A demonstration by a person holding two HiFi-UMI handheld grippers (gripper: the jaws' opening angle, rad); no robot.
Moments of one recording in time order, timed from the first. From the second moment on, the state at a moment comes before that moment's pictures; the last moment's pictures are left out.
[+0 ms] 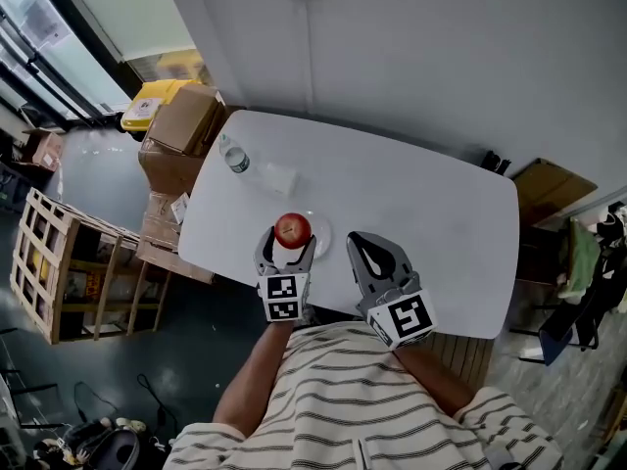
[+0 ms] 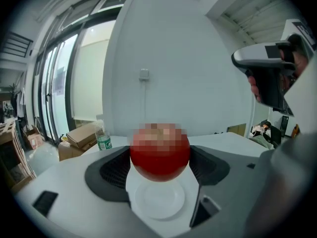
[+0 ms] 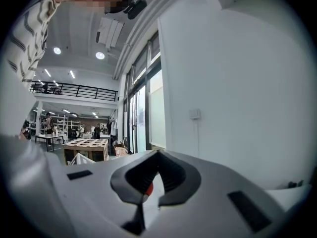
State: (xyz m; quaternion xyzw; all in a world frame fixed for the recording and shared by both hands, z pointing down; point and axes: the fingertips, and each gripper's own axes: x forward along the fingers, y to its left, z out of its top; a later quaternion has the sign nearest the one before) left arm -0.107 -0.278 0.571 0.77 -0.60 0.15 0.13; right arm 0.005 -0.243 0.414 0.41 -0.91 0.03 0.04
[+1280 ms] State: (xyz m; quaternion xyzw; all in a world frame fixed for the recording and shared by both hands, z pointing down) left arm -0.087 -0.242 0.441 0.78 -0.62 0.09 0.07; right arm -0.005 -0.234 0.401 0.38 -0.92 0.02 0.02
